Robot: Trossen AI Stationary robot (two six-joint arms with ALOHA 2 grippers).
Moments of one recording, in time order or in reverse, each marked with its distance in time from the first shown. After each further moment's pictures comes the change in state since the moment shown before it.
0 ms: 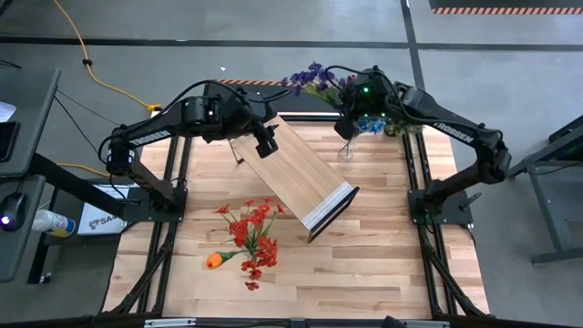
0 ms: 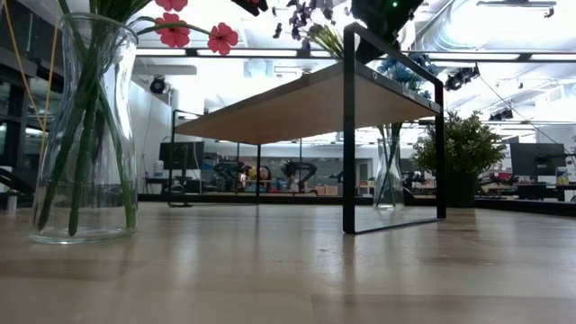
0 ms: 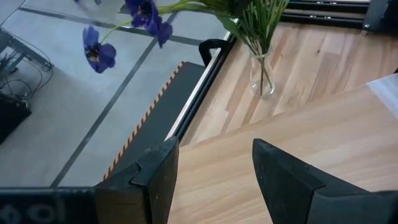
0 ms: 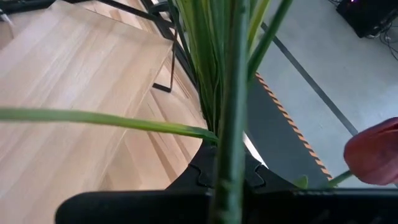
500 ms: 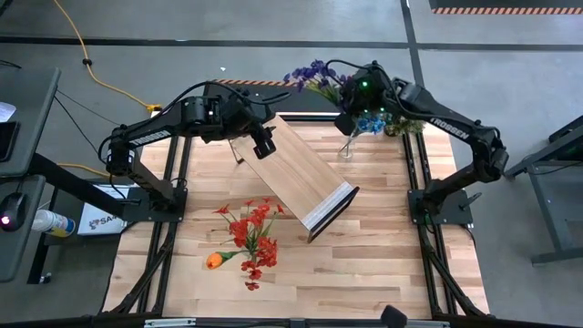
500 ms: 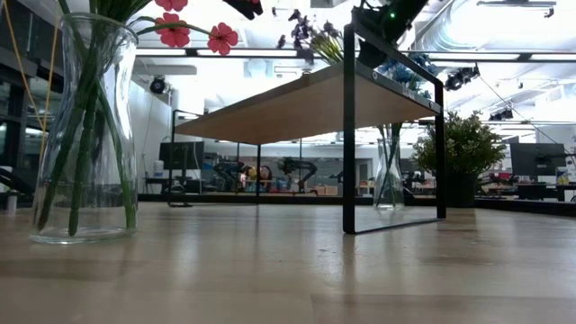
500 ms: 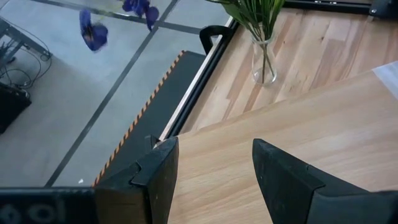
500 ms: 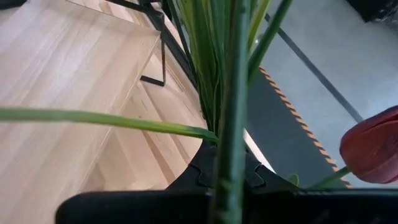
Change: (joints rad) left arm 0.000 0.000 0.000 -0.052 0.000 -0.025; right arm -0.069 0.032 0.000 0.000 -0.048 -0.002
